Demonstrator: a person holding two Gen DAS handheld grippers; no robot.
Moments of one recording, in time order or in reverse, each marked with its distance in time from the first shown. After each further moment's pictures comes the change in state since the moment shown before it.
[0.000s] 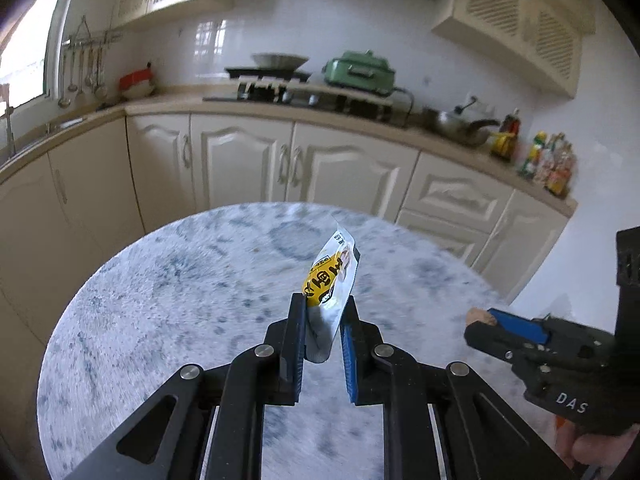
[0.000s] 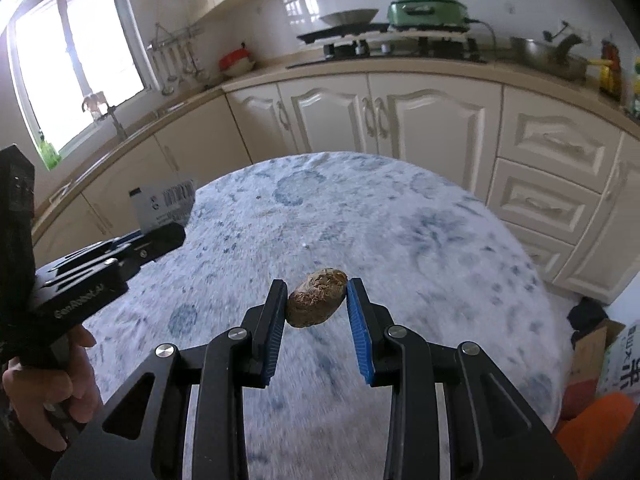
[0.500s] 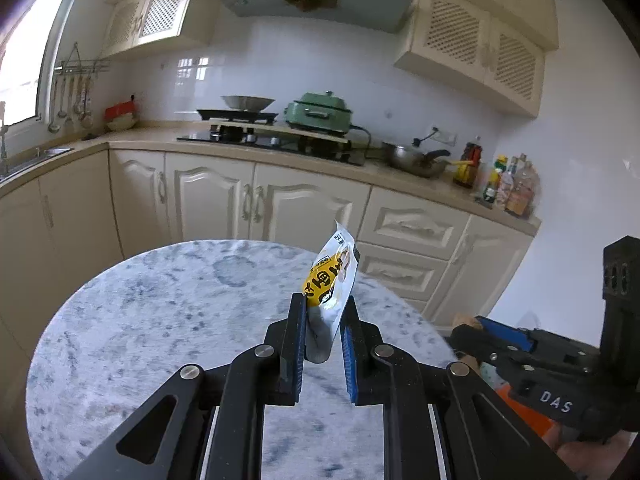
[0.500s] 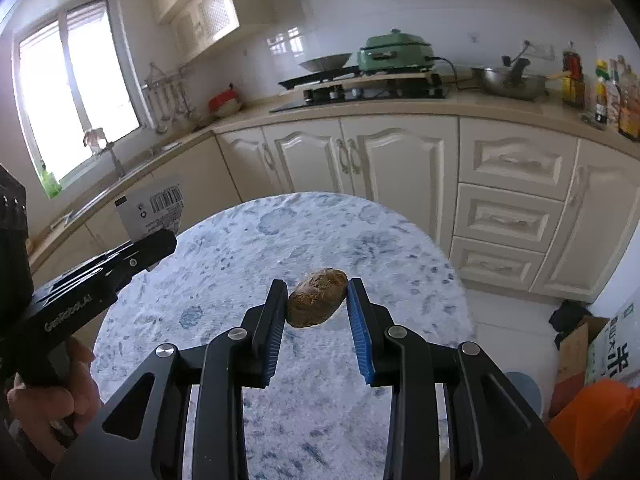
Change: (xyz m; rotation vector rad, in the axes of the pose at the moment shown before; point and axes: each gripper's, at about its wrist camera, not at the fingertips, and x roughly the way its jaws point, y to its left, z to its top) left arm -0.073 -0.066 -0.022 0.017 -0.120 -0.077; right arm -0.092 -0.029 -0.012 0.038 -0.130 -0.041
